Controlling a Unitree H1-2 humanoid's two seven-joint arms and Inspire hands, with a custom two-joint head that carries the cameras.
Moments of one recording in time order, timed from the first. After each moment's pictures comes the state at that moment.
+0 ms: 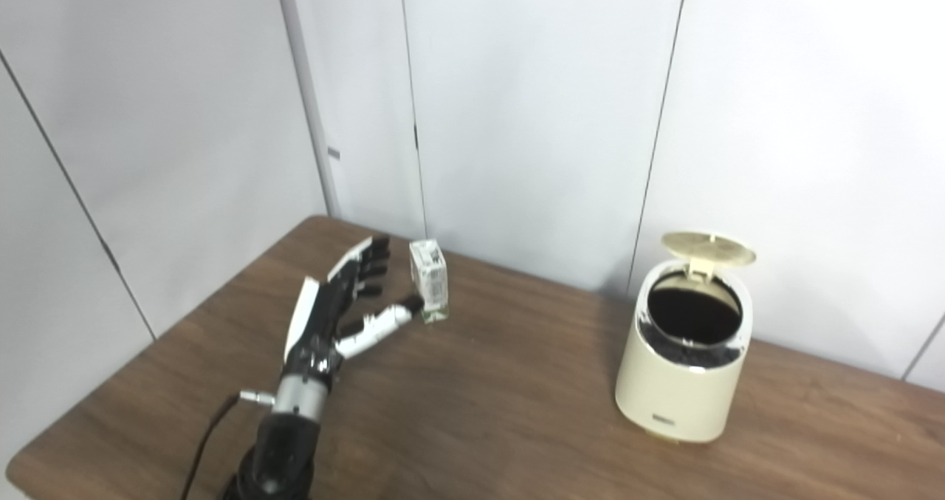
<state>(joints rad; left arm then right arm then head) -0.09 0.17 0.25 -0.21 0.24 0.13 0.17 0.12 -0.20 -0.23 -0.10 0.00 -0.27 -0.10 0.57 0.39</state>
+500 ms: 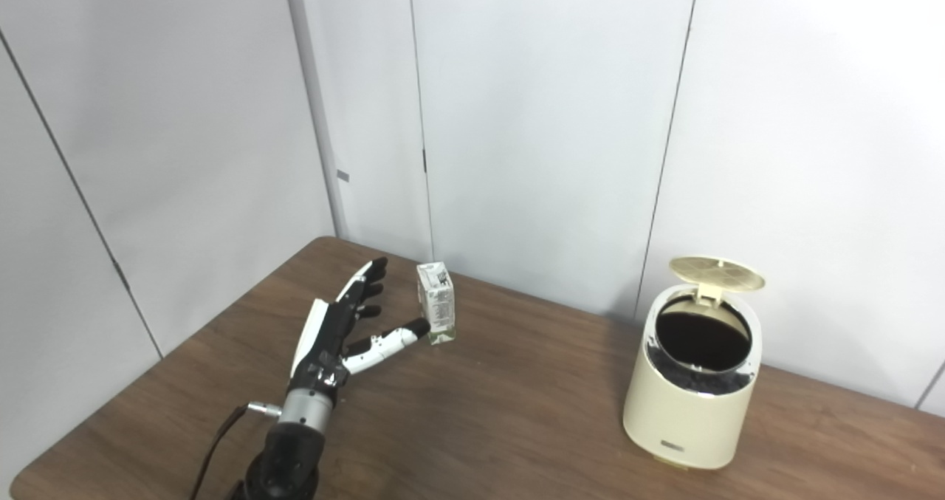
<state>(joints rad) -0.13 0.21 0.24 -0.19 0.25 0.18 0.16 0.11 -0.21 -0.23 -0.09 -0.01 -0.26 -0.08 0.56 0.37</state>
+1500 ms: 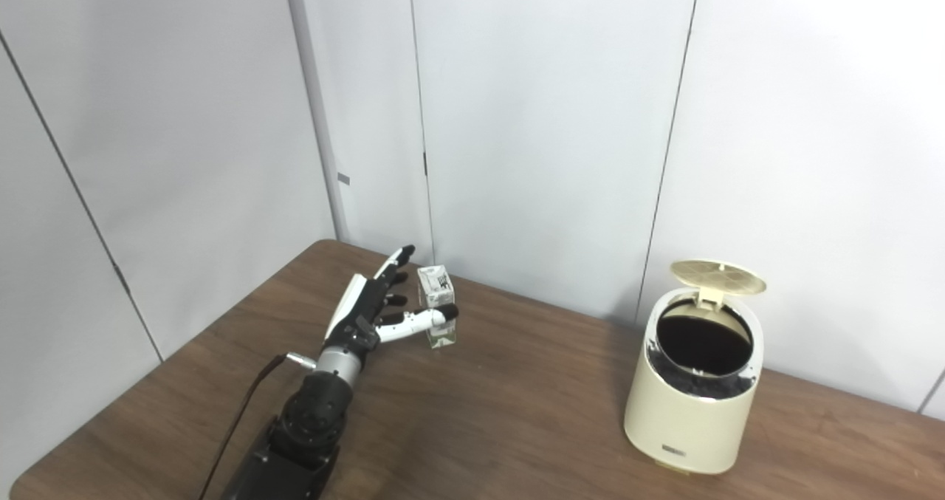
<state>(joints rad) -0.32 0.31 0.18 0.07 0.23 0.22 0.11 0.11 -0.21 -0.23 -0.09 -0.02 -0.24 -0.06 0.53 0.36</state>
